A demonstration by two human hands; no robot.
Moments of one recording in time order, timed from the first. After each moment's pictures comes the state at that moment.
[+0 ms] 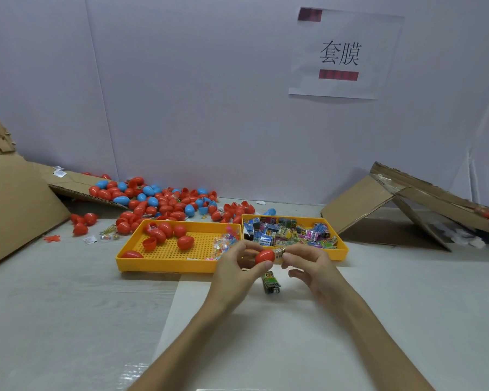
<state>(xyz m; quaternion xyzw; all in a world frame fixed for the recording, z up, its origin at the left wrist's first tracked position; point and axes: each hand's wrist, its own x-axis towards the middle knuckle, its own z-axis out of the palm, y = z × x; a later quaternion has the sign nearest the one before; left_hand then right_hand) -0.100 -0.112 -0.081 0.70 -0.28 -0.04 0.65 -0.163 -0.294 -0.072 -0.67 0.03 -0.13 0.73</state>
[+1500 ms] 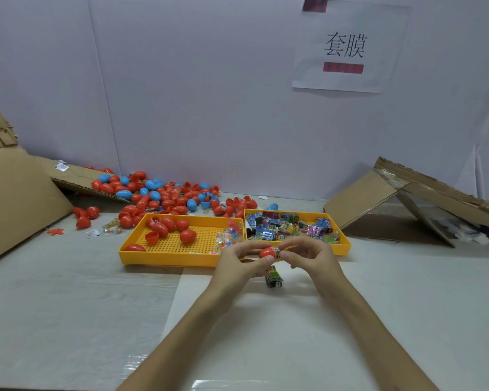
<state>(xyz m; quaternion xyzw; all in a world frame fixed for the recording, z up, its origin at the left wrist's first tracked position) -0.102 -0.109 -0.076 0.63 -0.24 -0.14 0.72 -0.164 -0.287 -0.070 -0.73 -0.02 -0.21 0.65</state>
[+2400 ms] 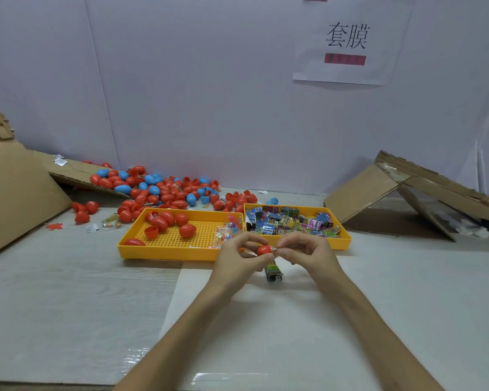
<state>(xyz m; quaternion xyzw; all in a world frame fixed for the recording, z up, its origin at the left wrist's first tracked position) -0.102 -0.109 -0.076 0.69 -0.25 -0.09 0.67 -0.165 -0.282 -0.069 -0.74 -0.05 -0.19 0.64</state>
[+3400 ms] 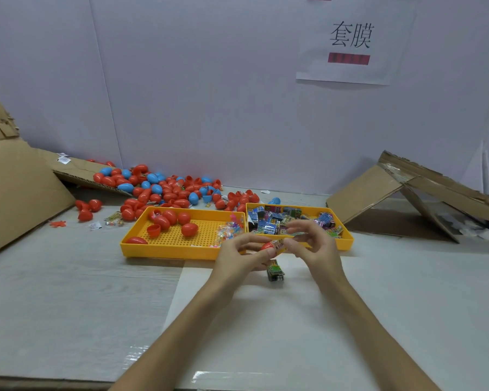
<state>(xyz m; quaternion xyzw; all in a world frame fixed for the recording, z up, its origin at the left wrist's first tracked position) -0.103 -0.108 -0.073 0.65 -0.21 -0.14 0.72 -0.163 -0.279 -0.073 -0.76 0.00 -0.31 0.57</state>
